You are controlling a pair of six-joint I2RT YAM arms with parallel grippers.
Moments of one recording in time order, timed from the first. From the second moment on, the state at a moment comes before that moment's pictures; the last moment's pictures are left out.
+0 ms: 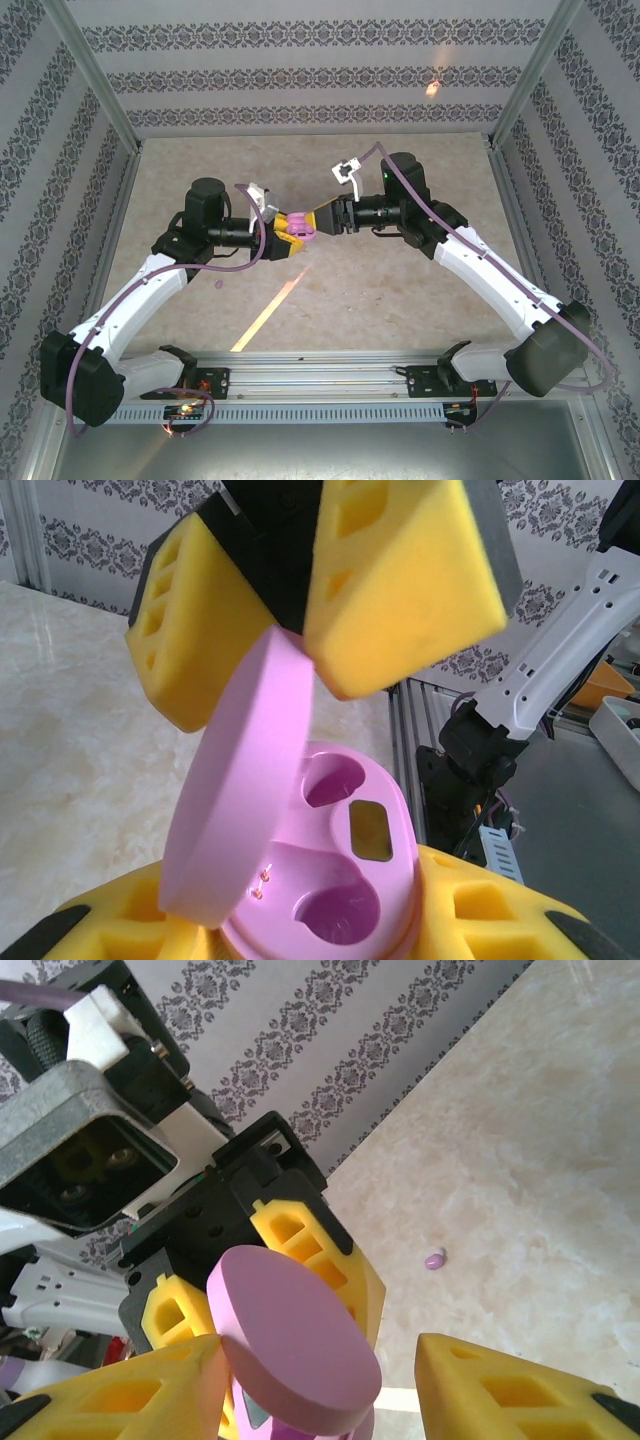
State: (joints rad) left arm -0.38 1.16 0.93 -0.16 1.04 0.11; right arm 0.55 1.32 1.20 -0.29 -0.83 0.47
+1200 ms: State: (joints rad) left arm -0.38 1.16 0.86 -0.11 1.03 0.04; right arm 0.65 1.21 1.18 -0.45 -0.64 0.27
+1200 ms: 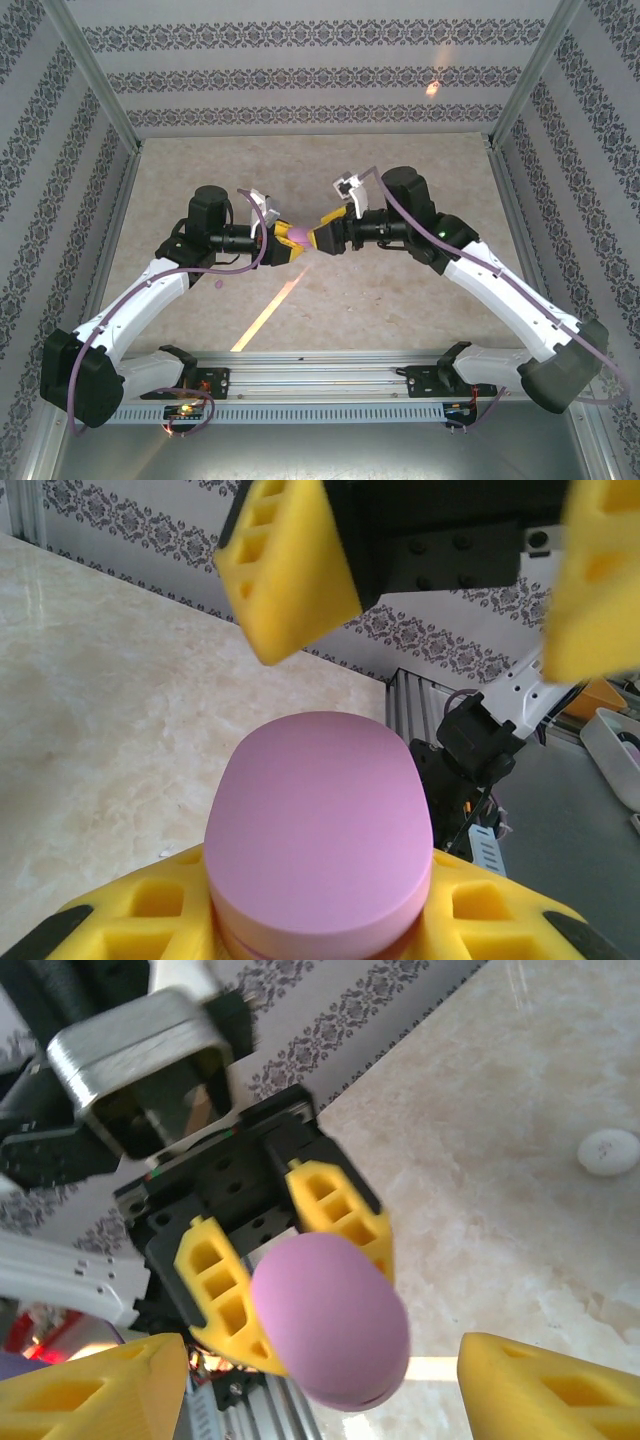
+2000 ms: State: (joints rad) left arm -0.38 1.16 0.86 -0.13 1.05 0.02; right arm 0.68 1.29 1.25 -0.55 -0.54 0.02
